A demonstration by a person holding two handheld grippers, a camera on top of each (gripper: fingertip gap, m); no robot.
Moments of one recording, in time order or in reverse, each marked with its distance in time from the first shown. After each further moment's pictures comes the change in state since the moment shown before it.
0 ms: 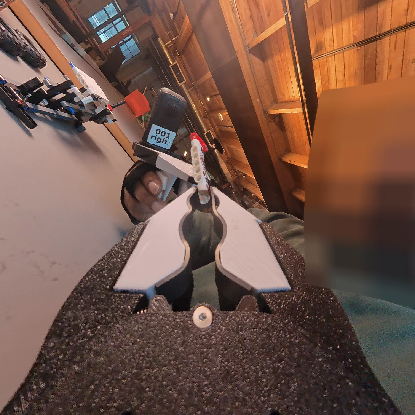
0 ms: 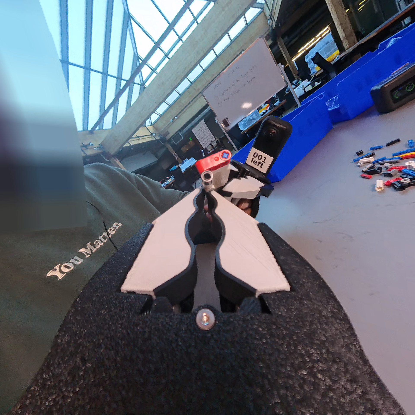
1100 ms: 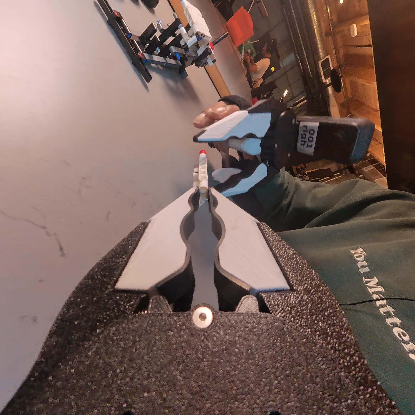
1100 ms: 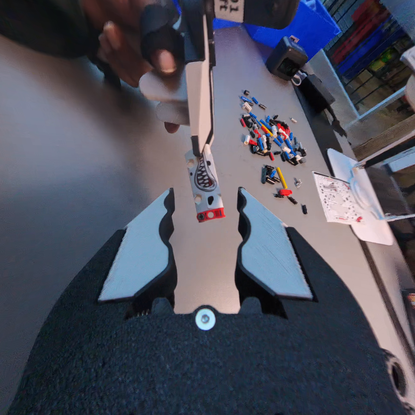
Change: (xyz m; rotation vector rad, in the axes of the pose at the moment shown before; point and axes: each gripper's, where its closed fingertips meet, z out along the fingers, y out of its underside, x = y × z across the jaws) left arm -0.072 0.020 -0.031 -0.275 -0.471 0.095; right arm 0.075 0.053 -0.029 -0.723 0.656 -1.017
